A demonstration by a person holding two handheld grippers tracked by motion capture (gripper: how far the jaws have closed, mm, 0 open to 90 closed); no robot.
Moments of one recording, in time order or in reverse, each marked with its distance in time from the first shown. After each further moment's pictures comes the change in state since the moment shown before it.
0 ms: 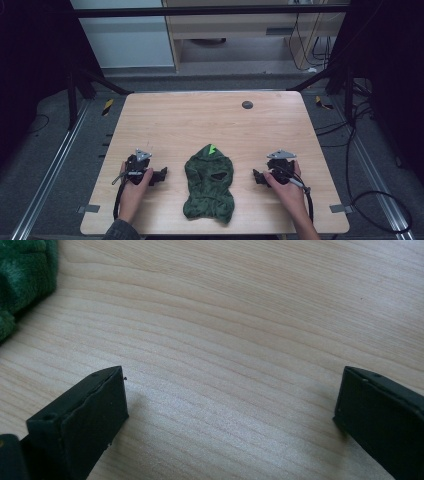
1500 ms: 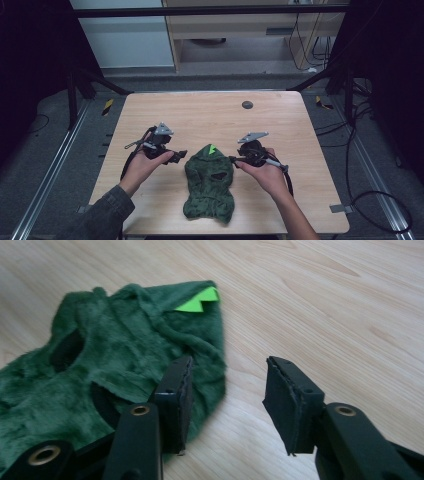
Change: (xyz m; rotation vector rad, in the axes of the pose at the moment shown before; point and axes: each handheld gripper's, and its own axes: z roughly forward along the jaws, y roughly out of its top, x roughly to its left) left arm -0.038 0.104 -0.019 -0.001 -0.279 0.287; right arm 0.064 0.087 -0.012 0.021 0.247 -0.168
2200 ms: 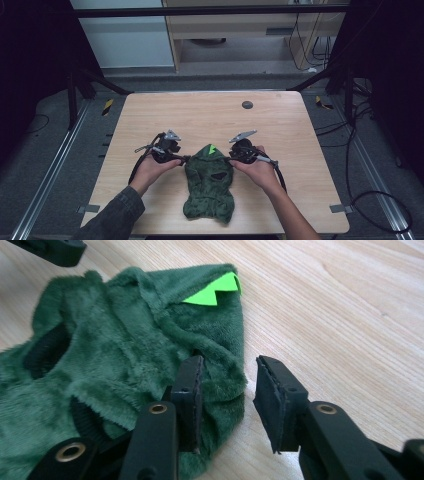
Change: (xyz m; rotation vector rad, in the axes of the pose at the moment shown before) left arm -0.003 -0.015 0.041 0.085 -0.053 -0.015; right arm -0.004 0.003 0.040 0.063 0.069 -0.011
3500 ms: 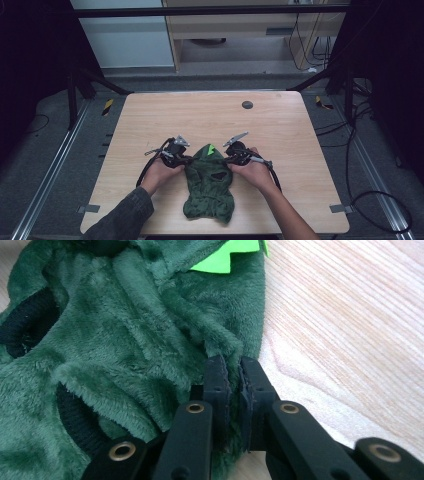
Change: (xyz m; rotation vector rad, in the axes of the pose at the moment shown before) left arm -0.013 -0.004 0.027 0.050 -0.061 0.045; right arm 0.005 -0.001 0.022 0.102 0.036 -0.029
